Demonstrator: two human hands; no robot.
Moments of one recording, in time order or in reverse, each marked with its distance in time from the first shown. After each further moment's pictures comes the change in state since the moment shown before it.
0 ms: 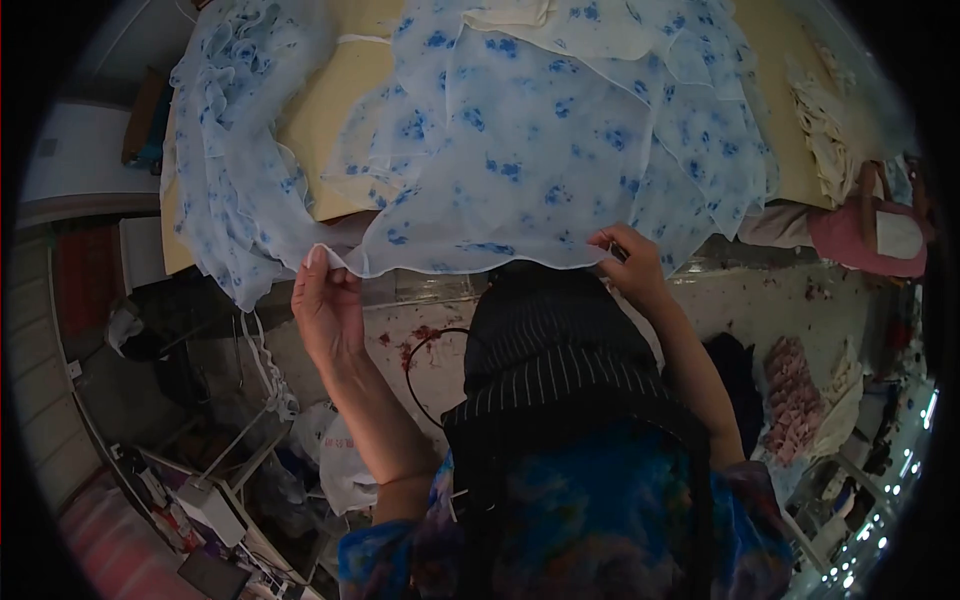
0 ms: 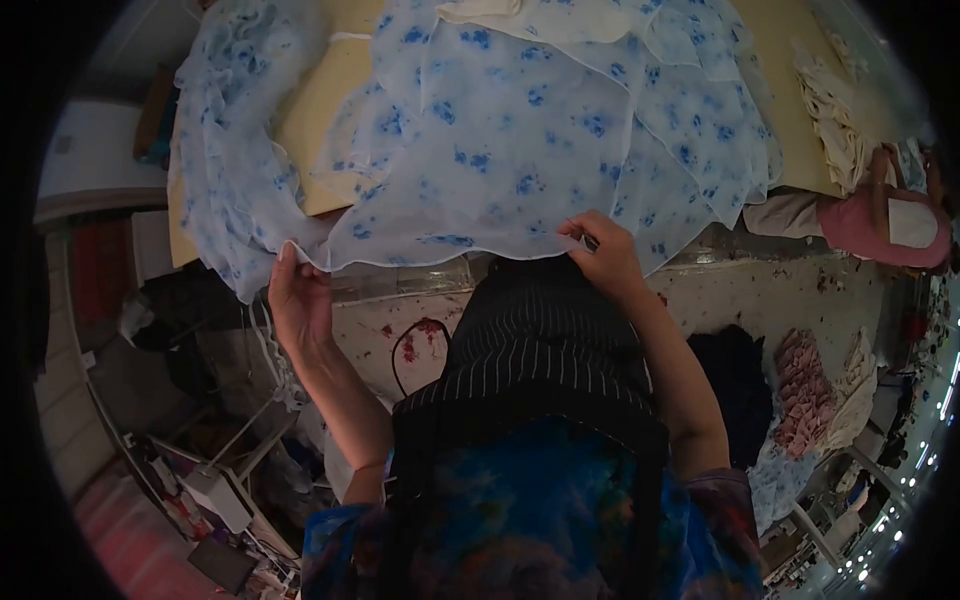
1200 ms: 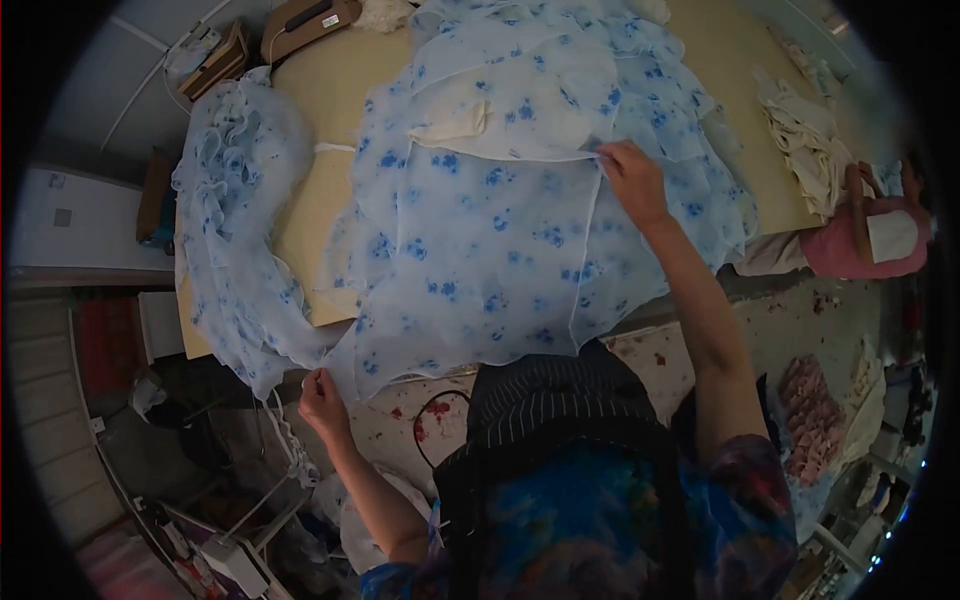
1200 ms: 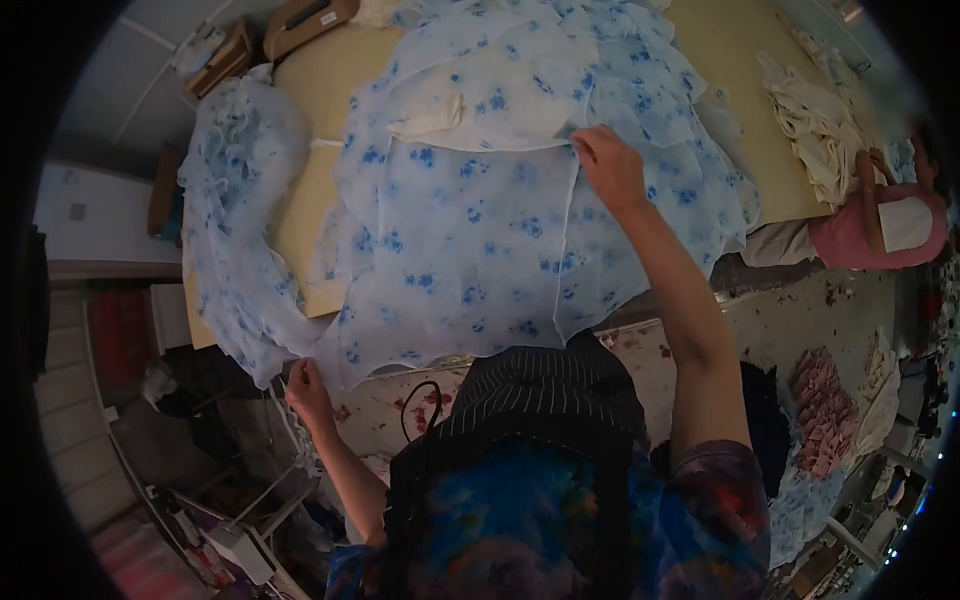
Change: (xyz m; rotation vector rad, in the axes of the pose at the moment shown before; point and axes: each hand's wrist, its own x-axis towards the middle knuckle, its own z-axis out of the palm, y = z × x) left_hand 0.022 -0.025 -0.047 1.693 0.285 0.538; right_hand 0.213 0.063 -0.137 -0.496 0.442 -0.299
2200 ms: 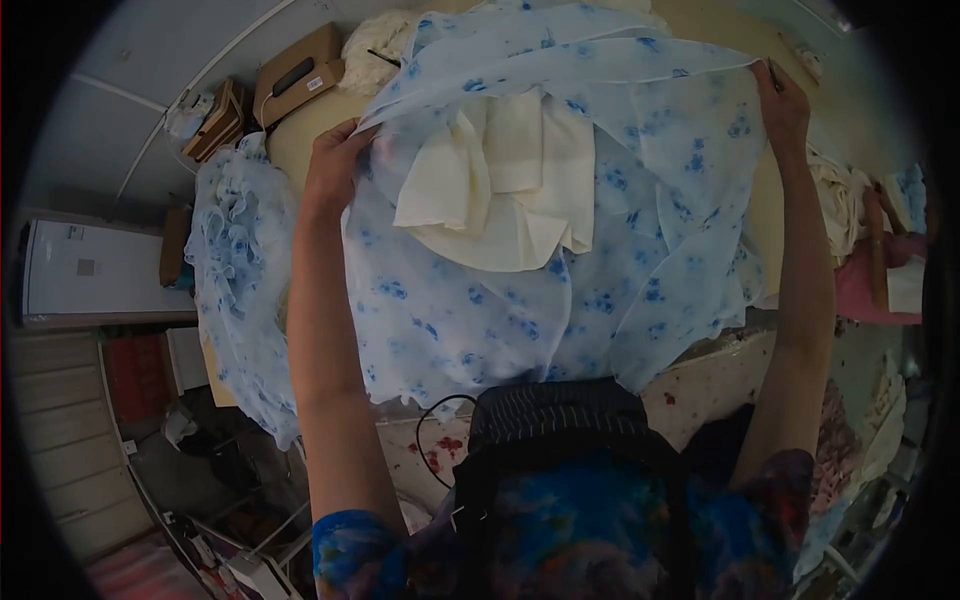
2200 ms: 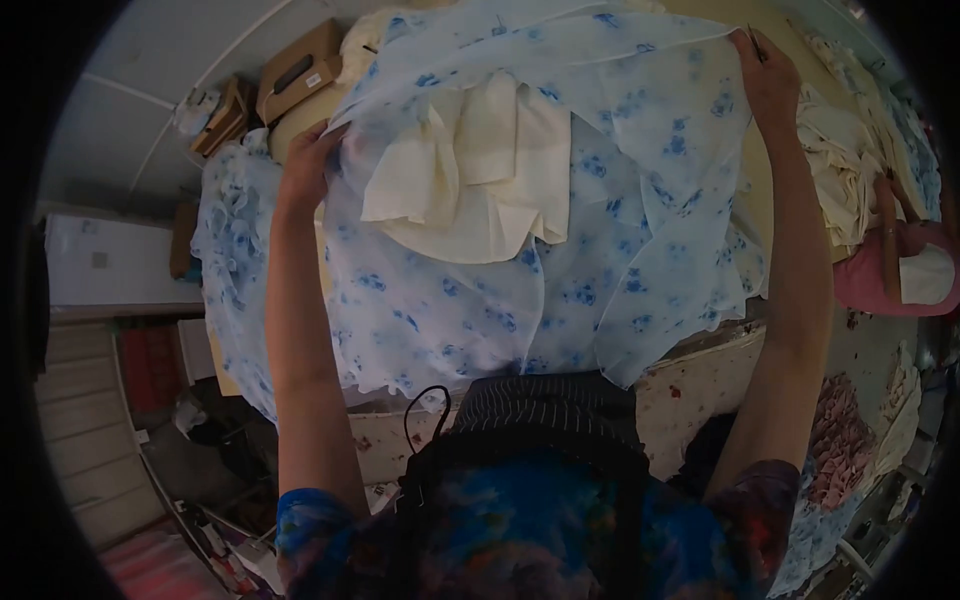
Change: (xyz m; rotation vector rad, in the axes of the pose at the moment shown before) left_hand 0.315 0.408 0.169 -1.073 -0.792 0.083; right_hand 0.226 0.205 -0.188 -0.001 0.415 0.256
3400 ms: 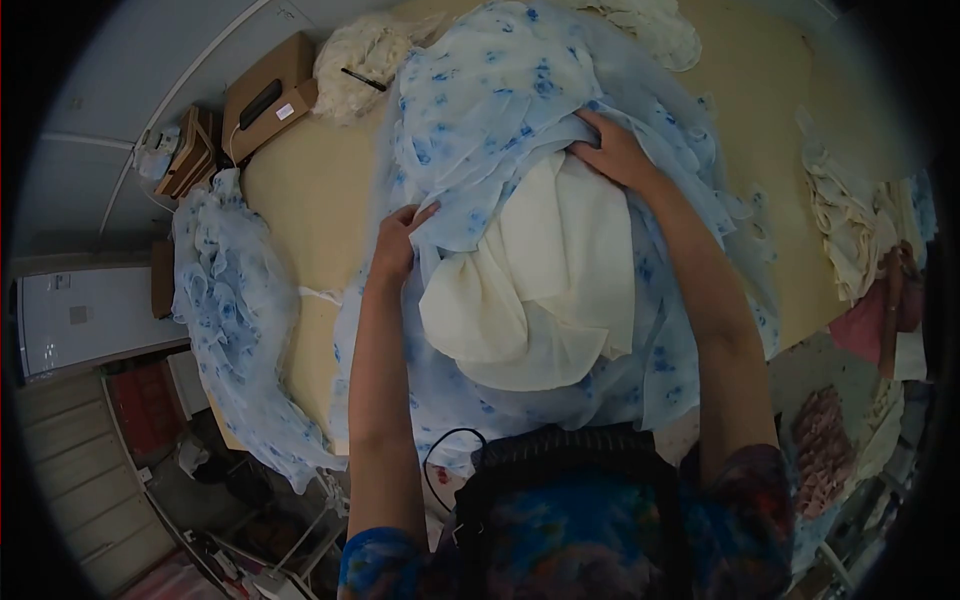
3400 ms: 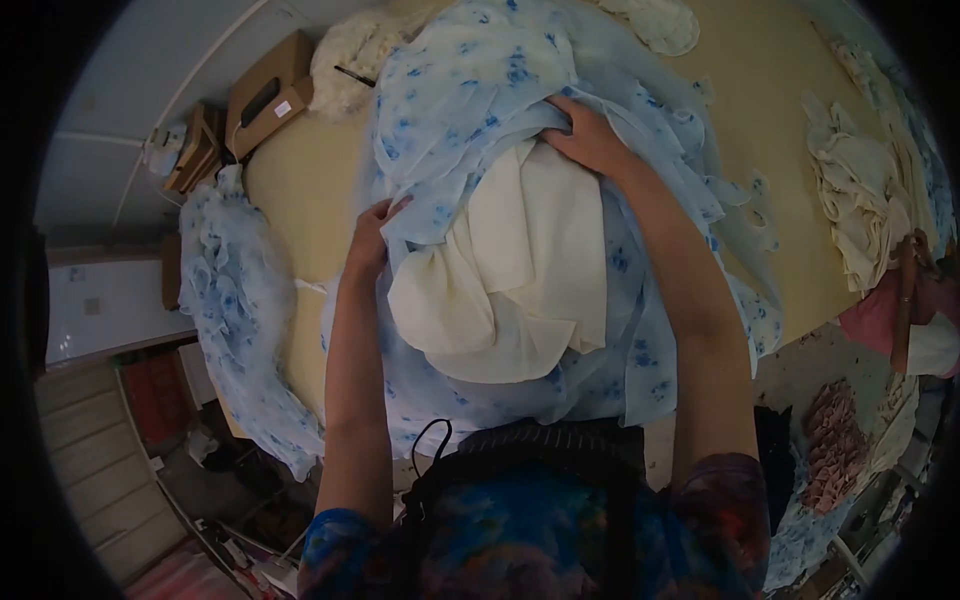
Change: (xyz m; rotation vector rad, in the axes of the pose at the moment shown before) left_hand 0.099 -0.156 0.008 0.240 0.092 -0.300; right_hand -0.054 -0.014 0.306 0.316 -0.751 -0.003
